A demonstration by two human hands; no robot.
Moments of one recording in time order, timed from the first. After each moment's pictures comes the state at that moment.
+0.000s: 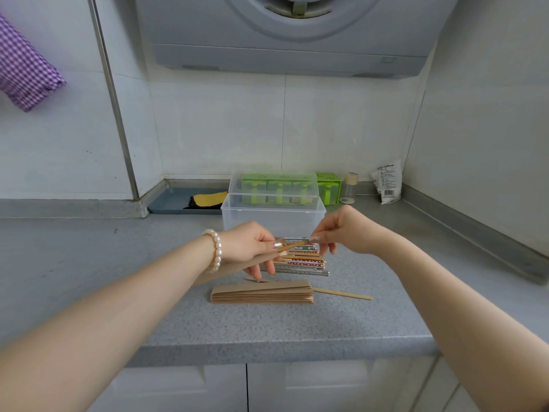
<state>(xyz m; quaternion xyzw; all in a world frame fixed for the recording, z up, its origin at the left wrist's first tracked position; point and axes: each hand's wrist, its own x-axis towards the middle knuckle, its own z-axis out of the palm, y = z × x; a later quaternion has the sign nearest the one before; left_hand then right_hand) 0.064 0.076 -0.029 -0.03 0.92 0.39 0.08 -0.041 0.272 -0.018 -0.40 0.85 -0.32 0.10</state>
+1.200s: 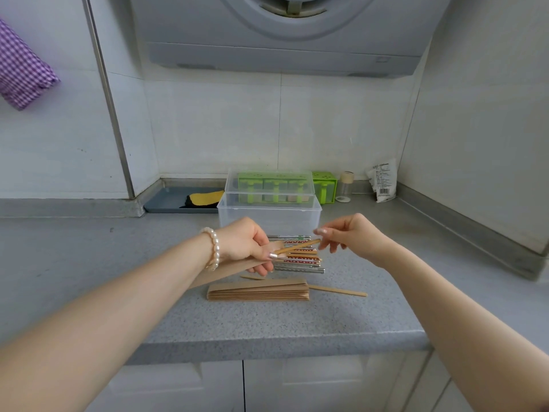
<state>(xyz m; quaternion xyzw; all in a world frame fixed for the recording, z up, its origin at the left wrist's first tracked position) 0.062 0.075 -0.033 -0.06 0.88 0.47 0.08 -0.050 0.291 -0.043 -0.33 0.83 -0.44 0.09</state>
